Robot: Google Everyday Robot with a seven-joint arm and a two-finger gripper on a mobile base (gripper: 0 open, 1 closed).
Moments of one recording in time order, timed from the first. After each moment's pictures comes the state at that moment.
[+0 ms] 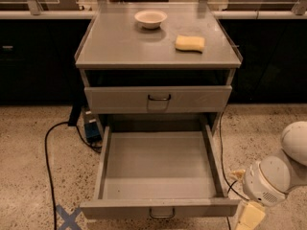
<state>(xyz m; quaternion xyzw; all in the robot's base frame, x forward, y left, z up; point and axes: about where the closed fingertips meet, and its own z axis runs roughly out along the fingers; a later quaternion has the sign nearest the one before) 0.340 -0.215 0.645 -0.56 0.79 0.21 0.09</state>
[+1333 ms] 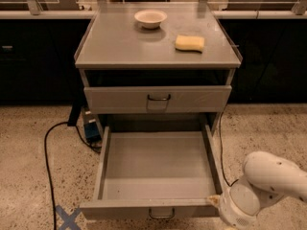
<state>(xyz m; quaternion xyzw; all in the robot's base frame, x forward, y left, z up) 0.304 -0.180 0.550 -0.62 0.75 0.23 0.04</state>
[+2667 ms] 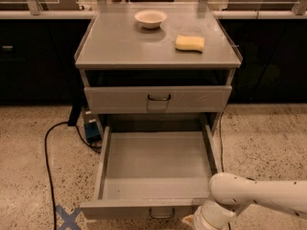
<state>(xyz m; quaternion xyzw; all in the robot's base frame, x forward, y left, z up) 0.277 -0.116 0.442 -0.65 0.70 0.30 0.00</state>
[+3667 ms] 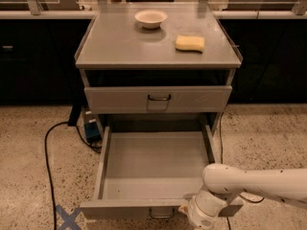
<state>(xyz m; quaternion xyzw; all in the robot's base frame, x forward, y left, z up) 0.315 -0.107 0.433 -0.66 0.70 0.28 0.01</state>
